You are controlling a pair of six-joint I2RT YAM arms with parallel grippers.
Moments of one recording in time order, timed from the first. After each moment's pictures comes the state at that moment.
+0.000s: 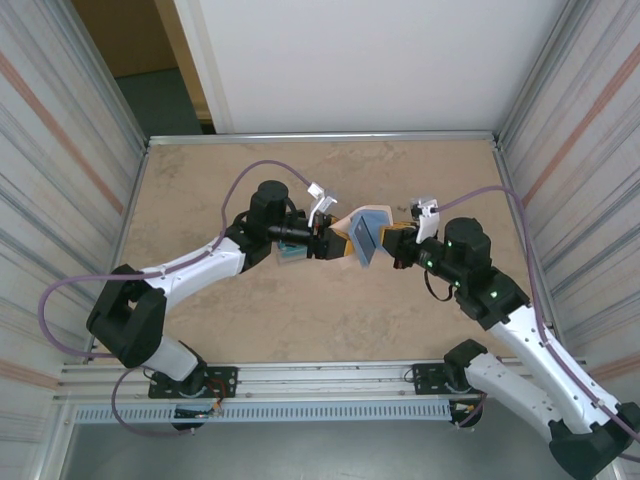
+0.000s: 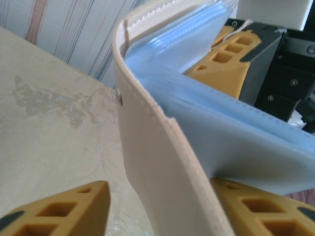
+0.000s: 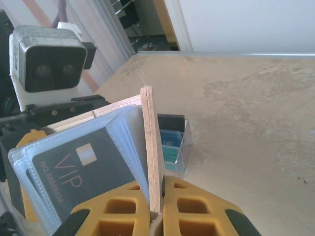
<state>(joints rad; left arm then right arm) -0.68 1.50 0.98 0.28 0.97 -0.36 0.55 0.73 0.78 -0.32 -0.18 0.33</state>
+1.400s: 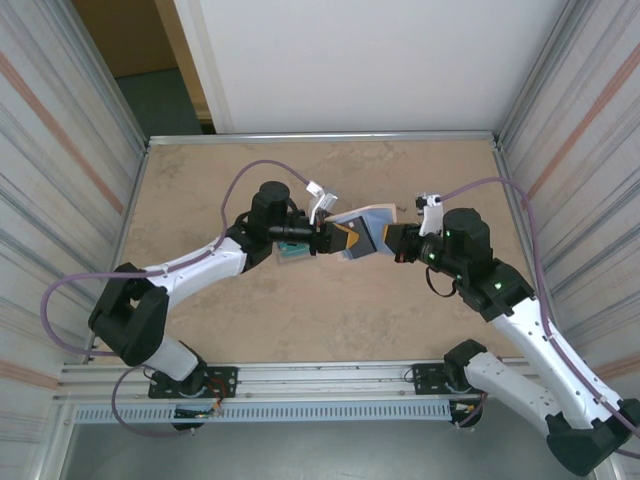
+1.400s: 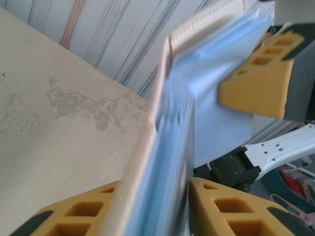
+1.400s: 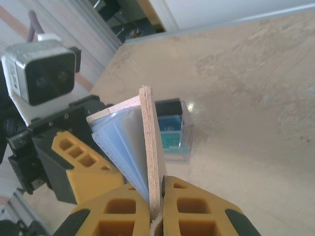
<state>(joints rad) -0.68 1.52 0.97 0.29 0.85 -0.37 0.53 0.79 0.89 -0.49 -0.20 0.50</state>
